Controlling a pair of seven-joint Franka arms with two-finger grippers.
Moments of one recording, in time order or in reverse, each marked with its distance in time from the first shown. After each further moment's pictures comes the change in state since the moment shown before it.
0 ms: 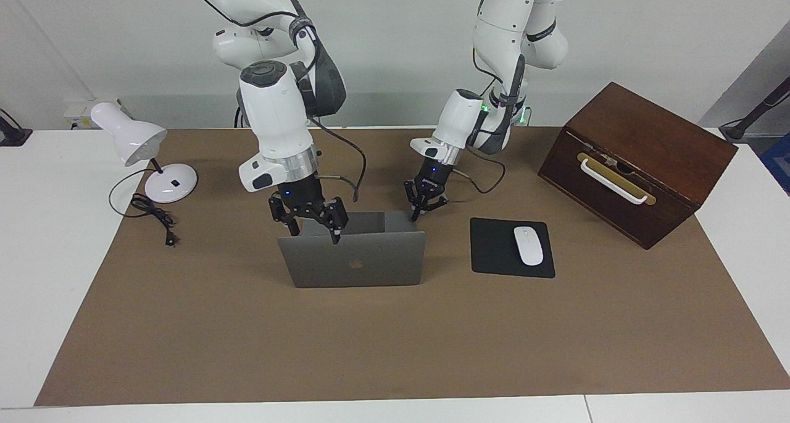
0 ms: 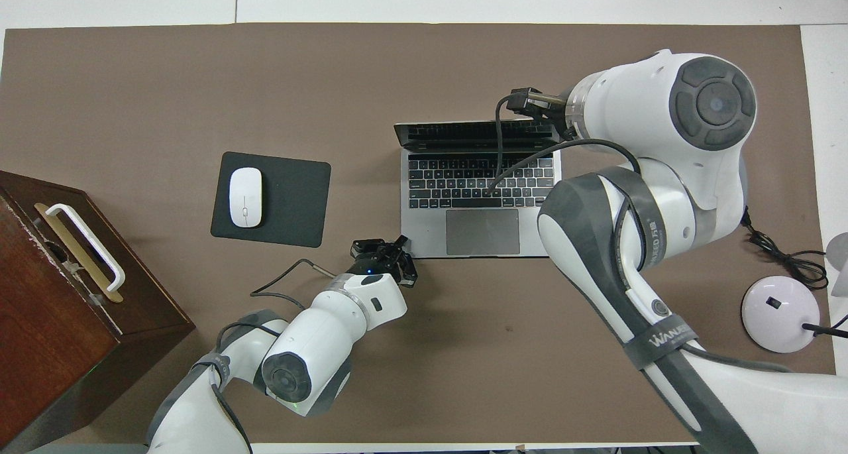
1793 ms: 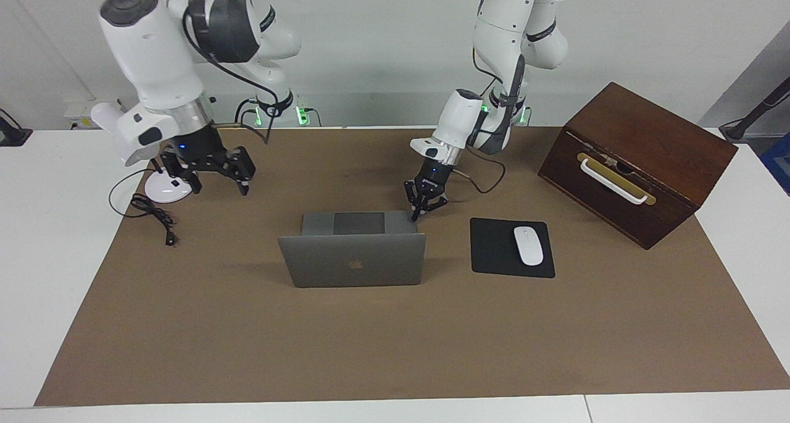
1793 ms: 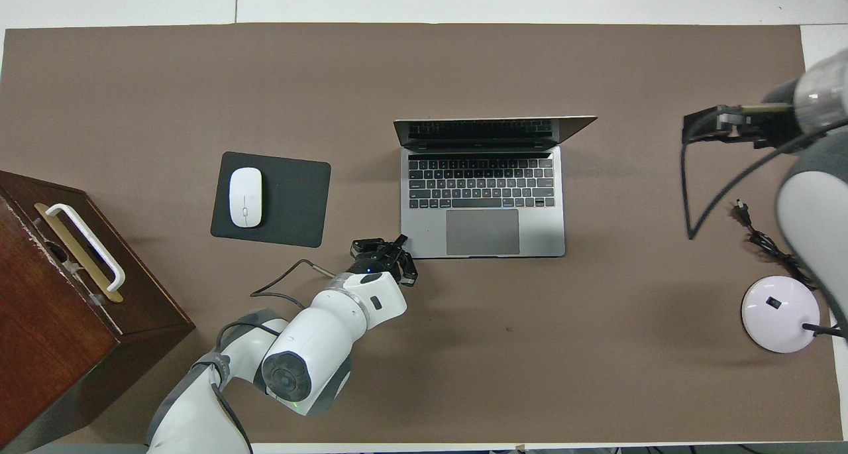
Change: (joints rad) left arm 0.000 0.001 0.001 0.005 0.000 0.001 -0.034; right arm -0.293 -0.202 -0.008 0.067 -0.003 -0.484 -0.521
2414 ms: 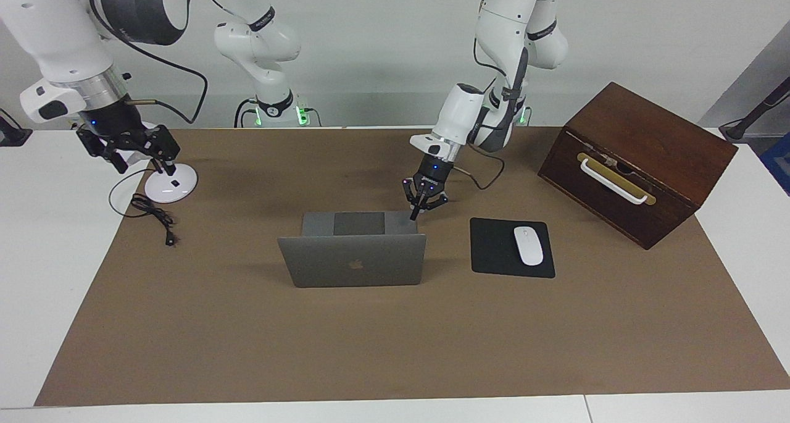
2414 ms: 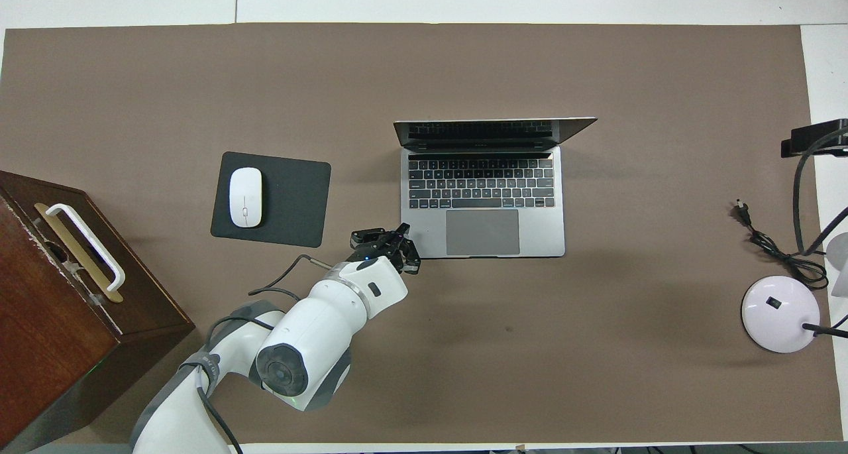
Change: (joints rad) left arm 0.015 -0.082 0.005 0.043 -0.001 -0.134 -0.093; right arm -0.140 -0.035 0.006 -0.011 0.000 -0.030 -0.125
